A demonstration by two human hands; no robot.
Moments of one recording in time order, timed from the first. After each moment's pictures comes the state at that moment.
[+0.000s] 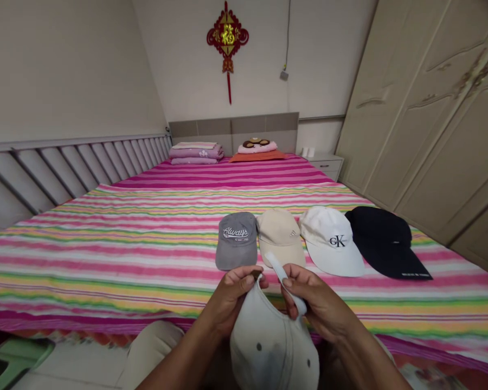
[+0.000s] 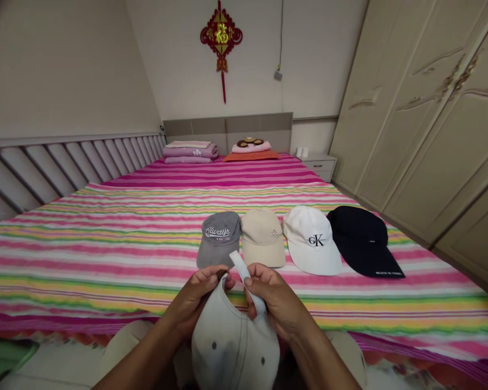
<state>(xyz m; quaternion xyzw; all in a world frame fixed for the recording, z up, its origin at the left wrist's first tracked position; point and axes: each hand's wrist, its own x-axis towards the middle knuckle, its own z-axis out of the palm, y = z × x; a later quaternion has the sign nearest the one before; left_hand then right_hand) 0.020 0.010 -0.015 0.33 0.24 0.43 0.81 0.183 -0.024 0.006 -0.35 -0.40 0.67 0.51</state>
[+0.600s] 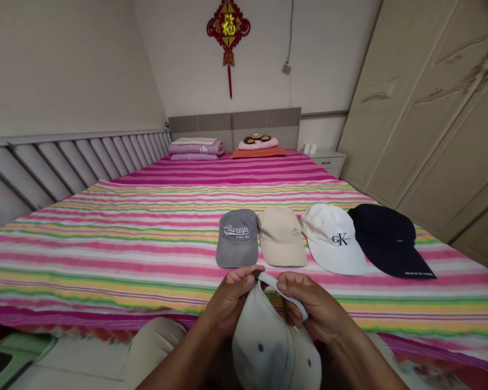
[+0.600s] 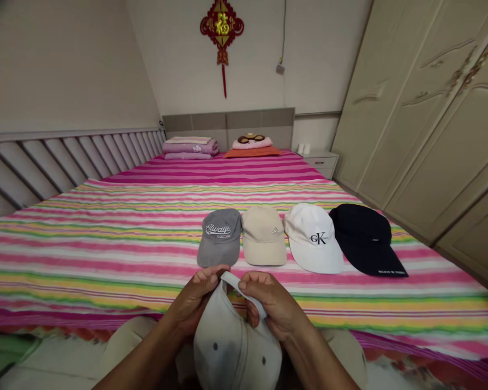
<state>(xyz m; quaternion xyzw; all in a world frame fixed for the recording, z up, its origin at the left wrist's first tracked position) 0.020 0.014 -0.026 0.30 0.23 0.44 0.82 0.178 -0.020 -0.008 -0.35 -0.37 0.72 0.47</state>
